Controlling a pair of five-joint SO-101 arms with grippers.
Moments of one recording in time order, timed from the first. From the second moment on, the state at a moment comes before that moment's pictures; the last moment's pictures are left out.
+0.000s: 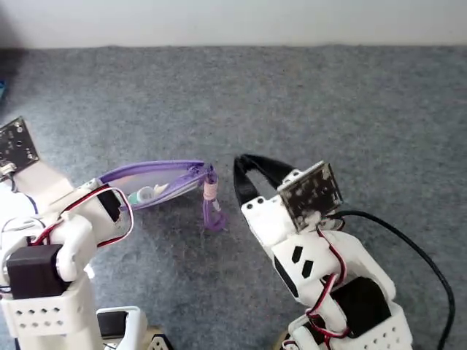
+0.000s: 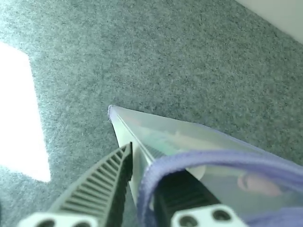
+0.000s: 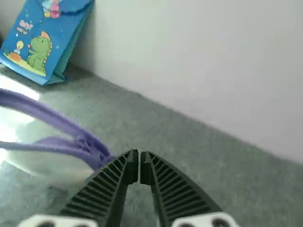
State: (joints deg) left arm -9.4 -53.4 22.6 94.6 30.1; right arm -31.3 -71.5 44.4 51.5 5.8
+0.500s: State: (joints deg) left arm -9.3 -53.4 23.3 94.6 30.1; right arm -39.5 -55.6 44.1 59.3 -0.9
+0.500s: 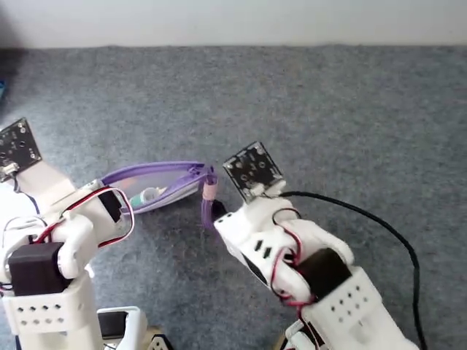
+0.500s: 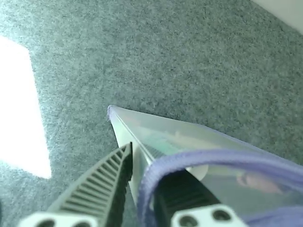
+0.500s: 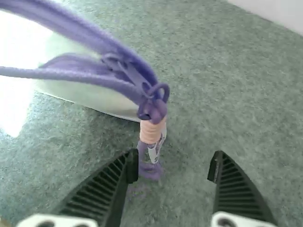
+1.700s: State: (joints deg) left arm -9.5 -53.4 23.3 94.6 30.1; right arm -39.4 -44.5 44.2 47.8 6.2
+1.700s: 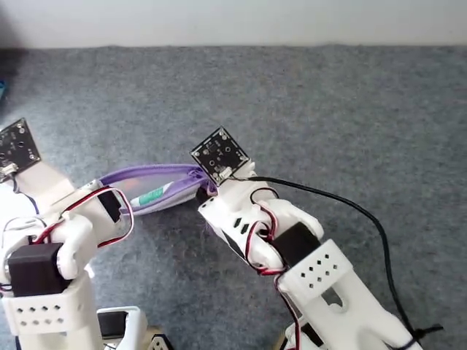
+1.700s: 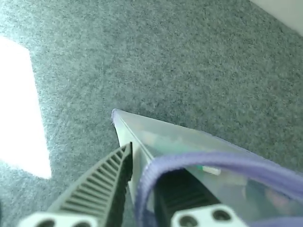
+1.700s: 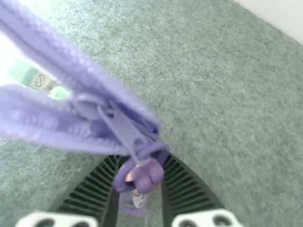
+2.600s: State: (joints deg) left arm -9.3 -53.4 23.3 94.6 30.1; right arm -39.6 -45.2 44.2 51.5 6.2
